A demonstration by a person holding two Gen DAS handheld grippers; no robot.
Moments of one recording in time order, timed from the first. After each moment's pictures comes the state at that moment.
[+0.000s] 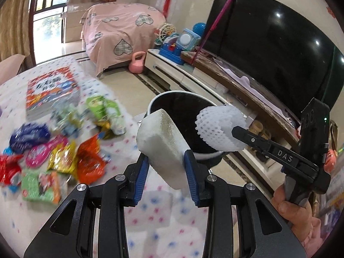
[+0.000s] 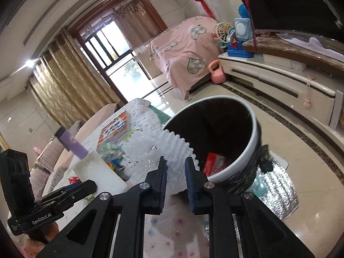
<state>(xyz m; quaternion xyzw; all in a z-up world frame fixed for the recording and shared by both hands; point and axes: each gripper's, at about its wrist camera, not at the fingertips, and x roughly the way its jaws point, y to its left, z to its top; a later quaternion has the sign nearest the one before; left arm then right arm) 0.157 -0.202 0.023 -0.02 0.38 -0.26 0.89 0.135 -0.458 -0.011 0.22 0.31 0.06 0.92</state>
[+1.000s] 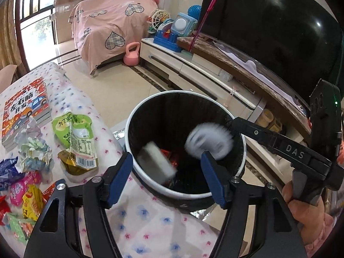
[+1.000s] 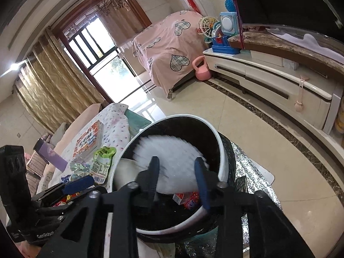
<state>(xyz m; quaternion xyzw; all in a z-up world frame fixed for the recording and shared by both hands) 0.220 -0.272 0.006 0.03 0.41 -0.26 0.87 0.195 -0.512 -0.024 0.23 0.34 0.03 0.91</state>
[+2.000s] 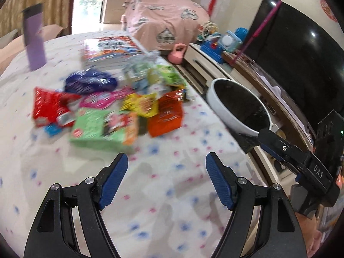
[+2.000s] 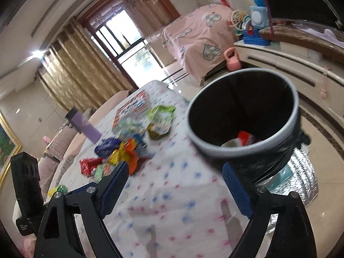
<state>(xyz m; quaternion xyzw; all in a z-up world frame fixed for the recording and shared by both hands) 0.120 -0.092 -0.017 -0.09 0.42 -0.14 0.89 0.128 -0.390 -0.033 0.22 0.34 0.12 0.91</state>
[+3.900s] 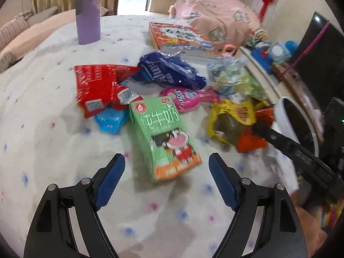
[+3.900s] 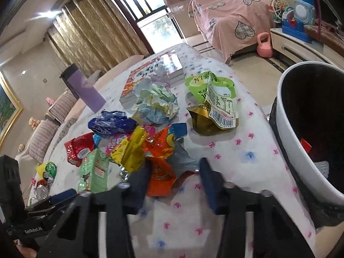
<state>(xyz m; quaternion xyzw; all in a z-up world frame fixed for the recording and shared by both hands) 0.161 -0.020 -0.051 -0.10 0.46 0.01 0.88 0.227 -0.284 -0.070 0.14 0.41 0.19 0.88</state>
